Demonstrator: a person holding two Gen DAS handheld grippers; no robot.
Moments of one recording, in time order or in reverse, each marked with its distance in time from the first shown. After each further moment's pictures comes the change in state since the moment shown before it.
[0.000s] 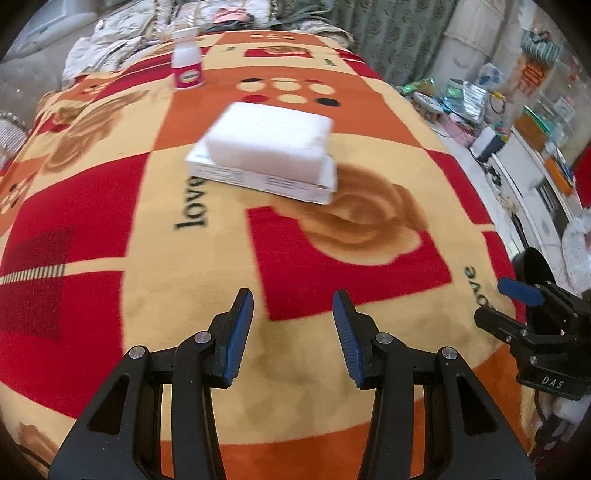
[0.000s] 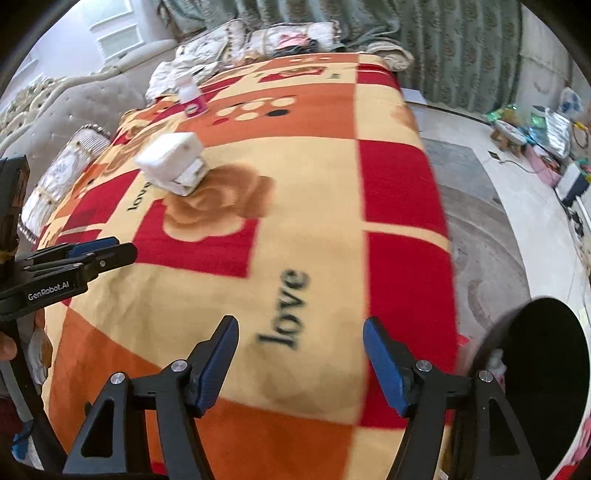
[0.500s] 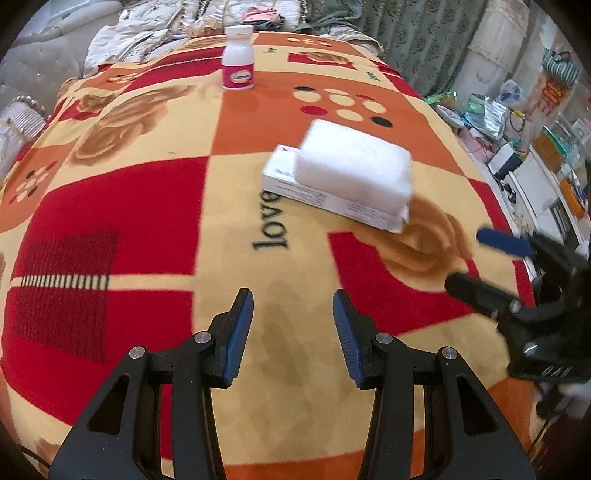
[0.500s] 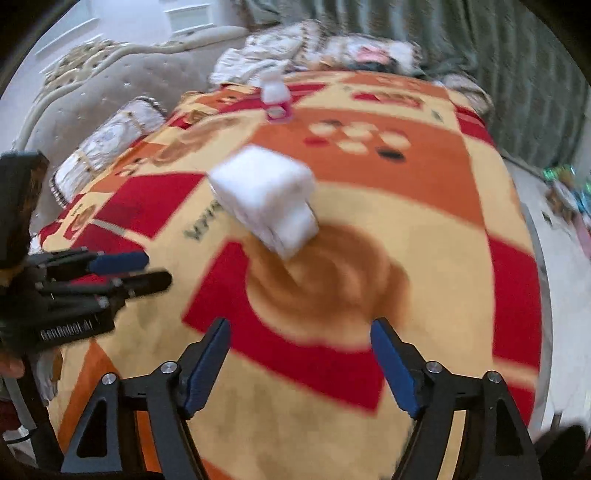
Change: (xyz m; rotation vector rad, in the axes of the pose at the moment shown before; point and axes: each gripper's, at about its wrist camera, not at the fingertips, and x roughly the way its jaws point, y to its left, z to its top) left arm -0.004 0.054 0.019 -0.066 -0.005 0.038; right arm 0.043 0.086 0.074 -0.231 -0.049 0.123
